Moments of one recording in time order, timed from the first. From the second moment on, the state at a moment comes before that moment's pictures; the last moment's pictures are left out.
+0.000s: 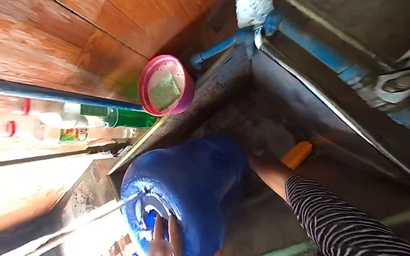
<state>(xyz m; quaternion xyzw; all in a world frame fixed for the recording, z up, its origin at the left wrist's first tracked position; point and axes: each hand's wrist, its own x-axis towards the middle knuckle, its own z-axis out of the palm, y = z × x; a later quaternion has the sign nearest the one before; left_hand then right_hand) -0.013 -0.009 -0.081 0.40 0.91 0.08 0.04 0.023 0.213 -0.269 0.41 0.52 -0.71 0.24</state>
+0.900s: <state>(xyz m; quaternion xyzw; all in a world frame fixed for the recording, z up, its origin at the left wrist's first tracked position) -0.040 0.009 -0.149 0.46 0.88 0.13 0.04 0.148 0.254 -0.159 0.24 0.84 -0.27 0.41</state>
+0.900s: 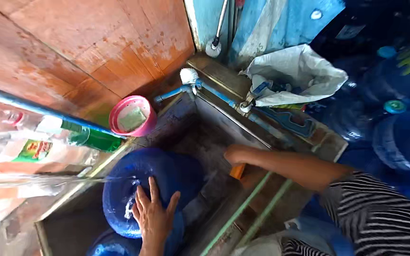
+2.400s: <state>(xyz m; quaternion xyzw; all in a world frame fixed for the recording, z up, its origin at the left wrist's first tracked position) -0.038 0.004 -0.152 0.18 0.93 0.32 -0.03 0.081 0.260 -0.287 0.31 0.84 -0.27 0.36</state>
